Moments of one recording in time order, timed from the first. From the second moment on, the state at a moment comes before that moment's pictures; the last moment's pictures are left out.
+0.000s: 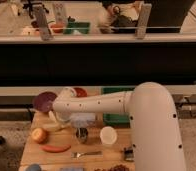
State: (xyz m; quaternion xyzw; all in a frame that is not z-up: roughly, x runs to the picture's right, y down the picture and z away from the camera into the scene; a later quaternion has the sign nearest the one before) arm -0.196 0.205 0.839 -0.30 -0.18 -0.20 0.92
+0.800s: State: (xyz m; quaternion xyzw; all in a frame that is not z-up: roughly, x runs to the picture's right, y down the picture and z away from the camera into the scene) arm -0.186 0.174 0.824 -0.28 -0.17 -0.15 0.93
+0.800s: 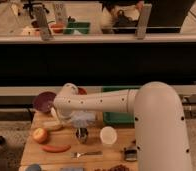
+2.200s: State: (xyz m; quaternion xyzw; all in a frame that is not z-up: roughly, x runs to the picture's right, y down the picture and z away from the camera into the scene) arm 0.035 0.148 0.671 -0.16 -0.11 -0.05 0.98
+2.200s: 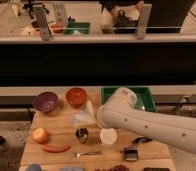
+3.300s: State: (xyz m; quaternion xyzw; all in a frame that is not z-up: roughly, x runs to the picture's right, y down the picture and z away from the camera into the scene) arm 0.077 0.179 0.641 -0.15 -0.07 -0.01 0.99
